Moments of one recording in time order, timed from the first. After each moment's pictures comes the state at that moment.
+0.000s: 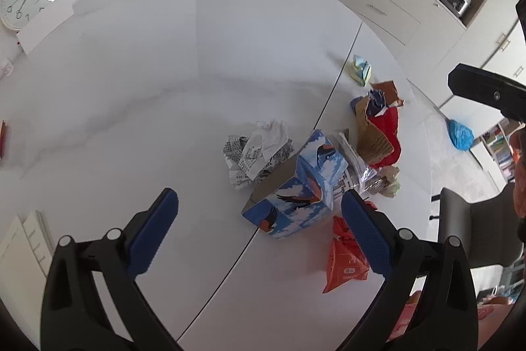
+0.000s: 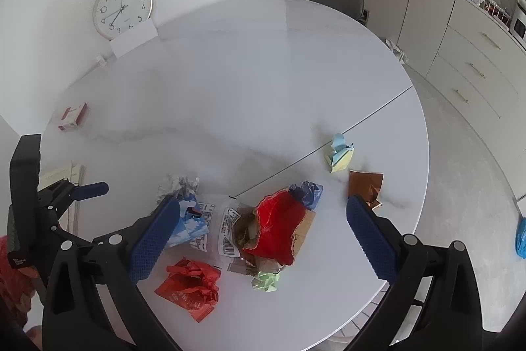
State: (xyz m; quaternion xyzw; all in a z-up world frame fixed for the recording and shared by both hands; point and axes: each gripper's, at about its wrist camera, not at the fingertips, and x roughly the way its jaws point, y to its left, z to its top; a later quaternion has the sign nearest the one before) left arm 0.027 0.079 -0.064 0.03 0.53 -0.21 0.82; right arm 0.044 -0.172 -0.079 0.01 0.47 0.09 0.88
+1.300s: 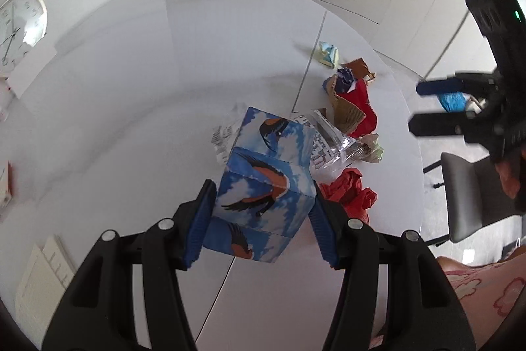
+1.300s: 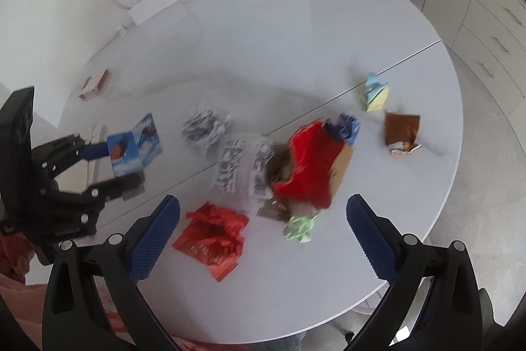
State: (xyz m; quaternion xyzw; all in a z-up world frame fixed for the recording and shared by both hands) left arm -0.012 0.085 -0.045 0.09 0.49 -0.24 0.83; right arm 0.001 -0.160 -0.115 0.04 0.54 0.16 0.83
